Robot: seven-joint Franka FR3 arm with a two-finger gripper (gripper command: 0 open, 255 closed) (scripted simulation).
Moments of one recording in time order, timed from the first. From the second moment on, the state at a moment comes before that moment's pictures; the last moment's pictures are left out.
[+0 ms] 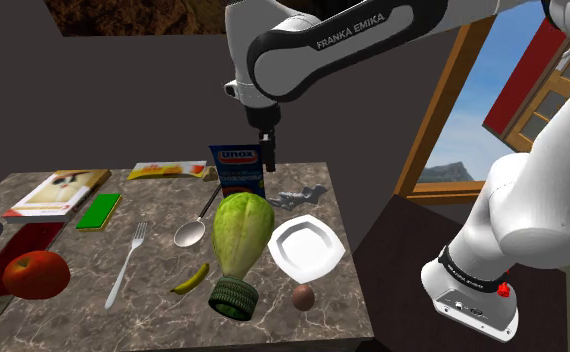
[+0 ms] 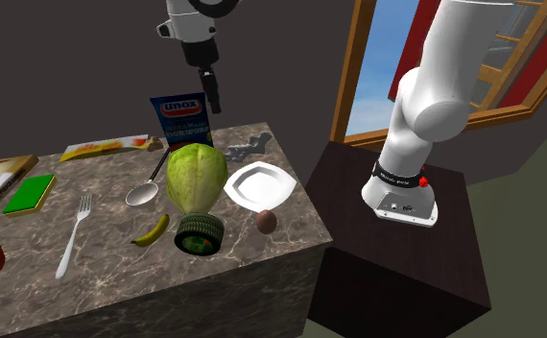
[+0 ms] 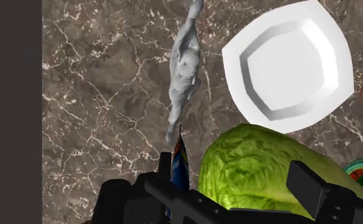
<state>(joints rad) 0.20 -0.03 0.13 -2.04 -0.05 1.95 -0.40</state>
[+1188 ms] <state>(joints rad) 0.36 0.47 0.28 -1.65 -0.13 2.12 -0.61</state>
